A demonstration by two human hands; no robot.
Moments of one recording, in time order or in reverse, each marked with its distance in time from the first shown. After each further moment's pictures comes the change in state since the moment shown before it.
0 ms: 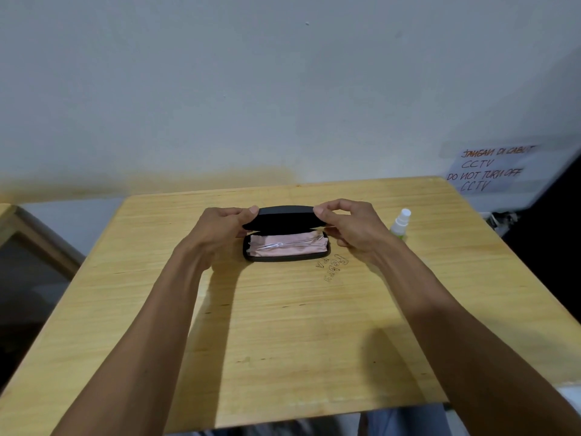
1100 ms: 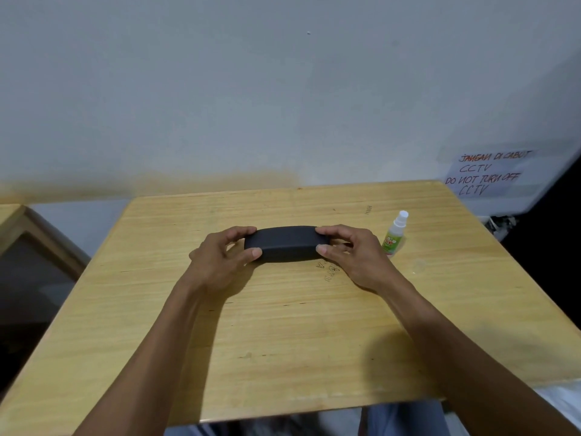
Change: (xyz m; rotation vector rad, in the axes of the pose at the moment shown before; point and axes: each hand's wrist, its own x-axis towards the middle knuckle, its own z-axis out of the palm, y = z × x) left_hand -0.027 -0.049 -0.003 0.326 0.017 0.231; right_hand -0.030 0.044 -0.008 -0.310 -0.071 -0.317
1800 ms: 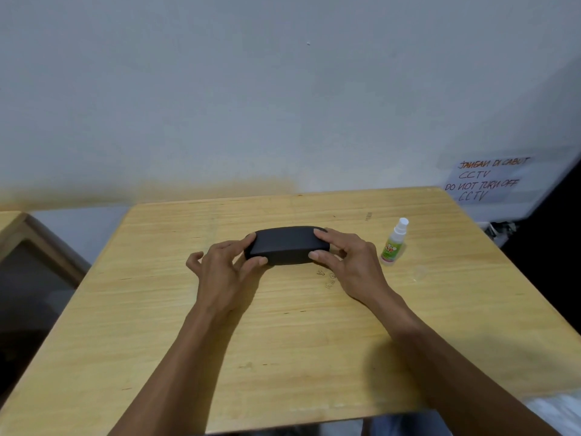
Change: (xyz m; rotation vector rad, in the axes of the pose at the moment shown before) left_hand -0.021 0.020 0.025 0.120 0.348 0.100; right_hand -0.001 0.000 0.018 -0.126 0.186 -0.106
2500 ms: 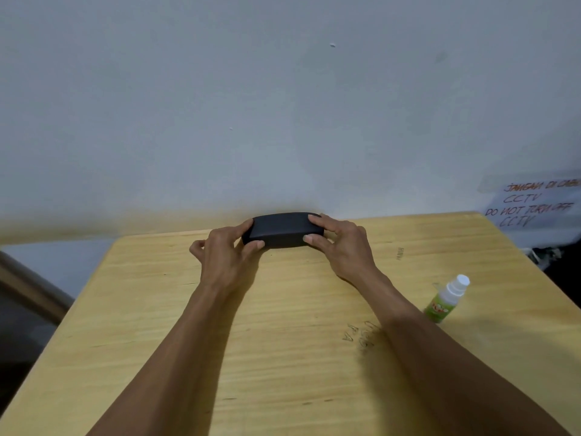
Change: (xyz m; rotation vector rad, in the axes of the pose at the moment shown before) left_hand 0.136 -0.029 0.035 0.027 0.036 -0.032; right_hand 0.139 0.012 0.044 -0.009 -0.026 0.084
